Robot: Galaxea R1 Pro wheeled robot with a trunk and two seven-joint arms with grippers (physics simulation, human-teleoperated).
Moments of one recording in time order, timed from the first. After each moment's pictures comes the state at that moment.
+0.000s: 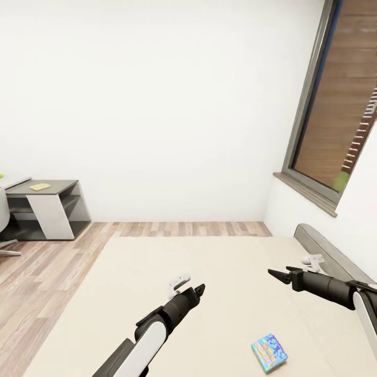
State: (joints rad) left arm -0.33 -0.04 -0.64 -1.33 1.12 0.22 0.48; right arm -0.29 -0.30 -0.32 -1.57 -0.08 0.85 0.87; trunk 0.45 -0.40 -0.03
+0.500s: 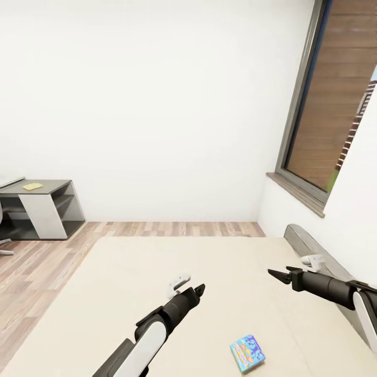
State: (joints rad) left arm -0.33 -0.04 -0.64 -1.33 1.12 0.22 0.48; right arm -0.29 -0.30 -0.32 -1.57 -0.08 0.85 0.87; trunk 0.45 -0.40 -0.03
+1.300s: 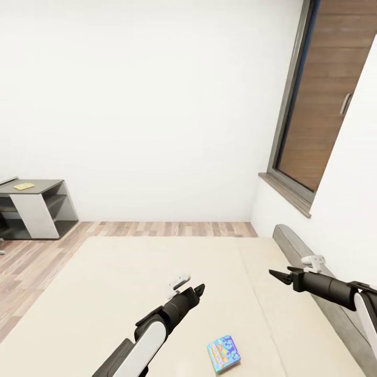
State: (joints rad) left arm -0.33 -0.04 -0.64 -1.33 1.12 0.22 0.48; right arm -0.28 -0.30 -0.32 -1.56 -0.08 0.82 0.87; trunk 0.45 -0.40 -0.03
